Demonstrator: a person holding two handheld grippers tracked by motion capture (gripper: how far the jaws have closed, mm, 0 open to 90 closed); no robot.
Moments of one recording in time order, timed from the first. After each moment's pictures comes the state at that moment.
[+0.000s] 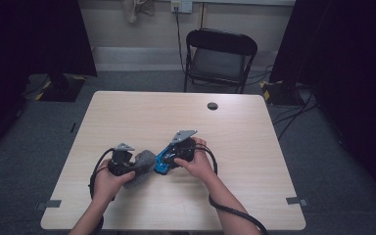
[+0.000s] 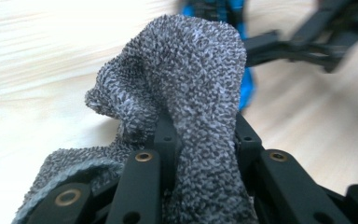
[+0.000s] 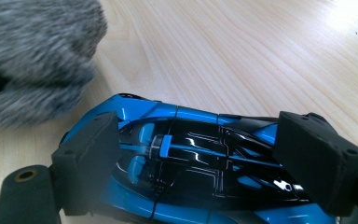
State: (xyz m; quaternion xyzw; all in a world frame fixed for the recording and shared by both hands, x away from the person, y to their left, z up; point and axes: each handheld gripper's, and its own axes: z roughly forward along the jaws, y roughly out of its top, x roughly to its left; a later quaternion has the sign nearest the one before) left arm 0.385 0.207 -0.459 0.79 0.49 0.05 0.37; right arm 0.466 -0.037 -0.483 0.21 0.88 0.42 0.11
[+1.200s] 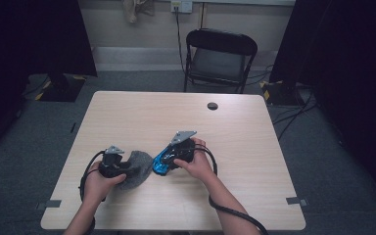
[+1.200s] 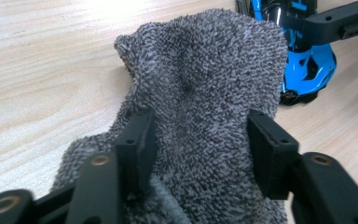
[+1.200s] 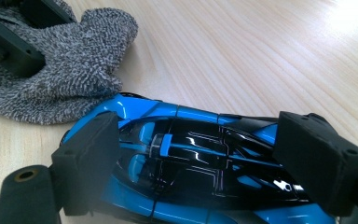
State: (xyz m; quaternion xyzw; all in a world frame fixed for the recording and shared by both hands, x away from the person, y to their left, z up) left arm 0.387 0.234 -0.480 0.79 0.49 0.08 0.36; right arm 0.464 -0.036 -0.483 0.20 0.88 0.42 0.11
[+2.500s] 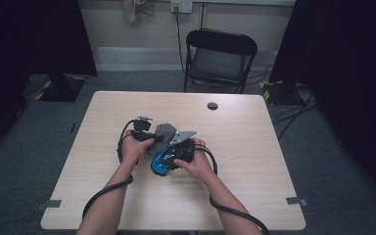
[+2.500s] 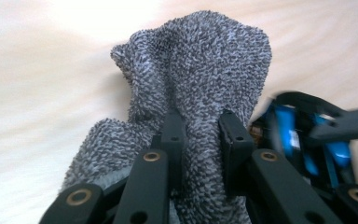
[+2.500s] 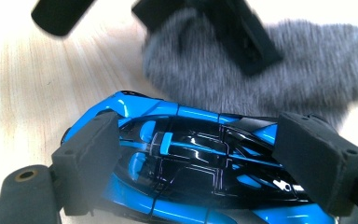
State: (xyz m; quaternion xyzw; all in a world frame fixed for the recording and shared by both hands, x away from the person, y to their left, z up) left arm 0.509 0.159 -0.480 0.78 0.49 0.06 0.38; right arm 0.464 -0.036 -0.483 0.20 0.88 0.42 0.11
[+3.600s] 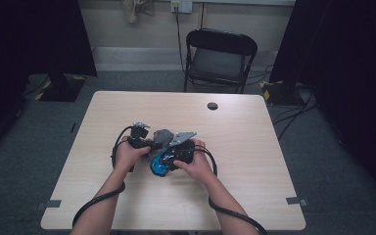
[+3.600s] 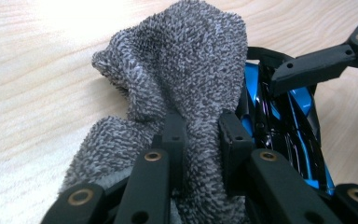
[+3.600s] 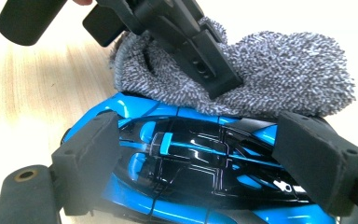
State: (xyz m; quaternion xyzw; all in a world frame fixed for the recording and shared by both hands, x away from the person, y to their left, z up) left arm 0.484 0.172 -0.480 0.79 0.46 0.03 0.40; right arm 0.461 -0.035 -0.485 0.19 0.88 0.43 0.11
